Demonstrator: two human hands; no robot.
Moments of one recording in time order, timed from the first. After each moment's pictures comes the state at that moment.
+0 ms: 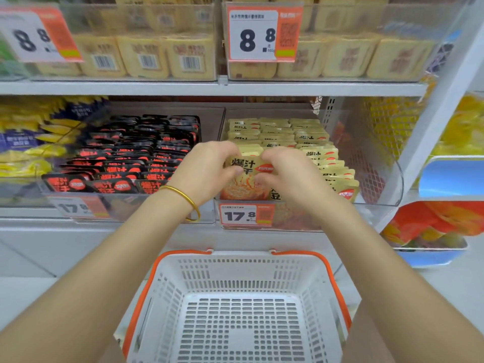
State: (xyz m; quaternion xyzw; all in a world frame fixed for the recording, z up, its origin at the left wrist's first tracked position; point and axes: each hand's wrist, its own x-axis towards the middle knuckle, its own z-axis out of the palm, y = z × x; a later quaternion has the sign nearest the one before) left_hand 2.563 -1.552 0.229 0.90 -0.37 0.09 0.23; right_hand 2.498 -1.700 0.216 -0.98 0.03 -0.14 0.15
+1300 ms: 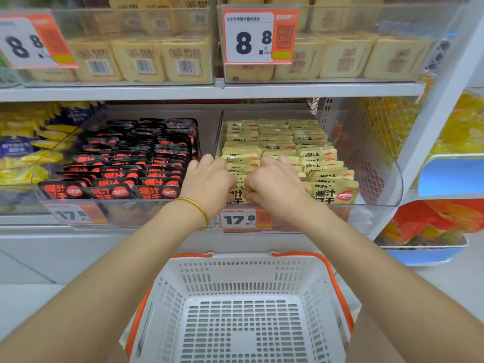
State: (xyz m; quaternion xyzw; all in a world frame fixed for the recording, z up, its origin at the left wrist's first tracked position) left_hand 2.573 -1.562 0.199 0.92 -0.37 0.07 -0.07; right_hand 2.517 -1.690 0.194 -0.99 -0.03 -0.11 -0.06
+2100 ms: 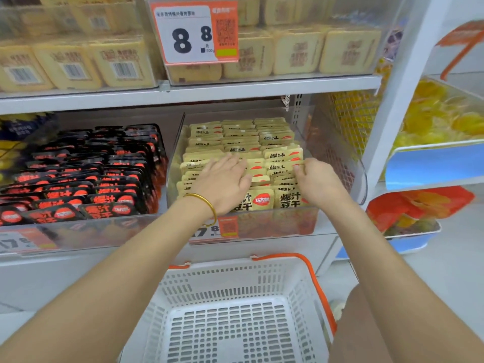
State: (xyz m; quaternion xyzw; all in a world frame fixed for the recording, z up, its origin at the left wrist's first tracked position) left_hand 2.585 -1.646 0.178 0.90 -0.43 -0.03 0.06; right_hand 2.488 -1.812 0.172 -0.92 0.31 -0.12 0.21
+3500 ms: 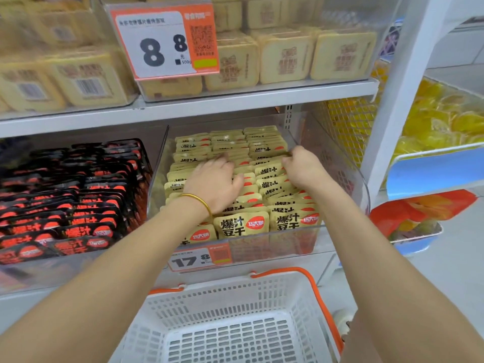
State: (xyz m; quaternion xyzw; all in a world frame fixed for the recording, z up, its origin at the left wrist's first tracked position) left_hand 2.622 -1.681 0.181 0.91 -0.42 0.02 0.03; right_hand 2.541 -1.841 0.185 -0.87 0.34 -0.11 0.33
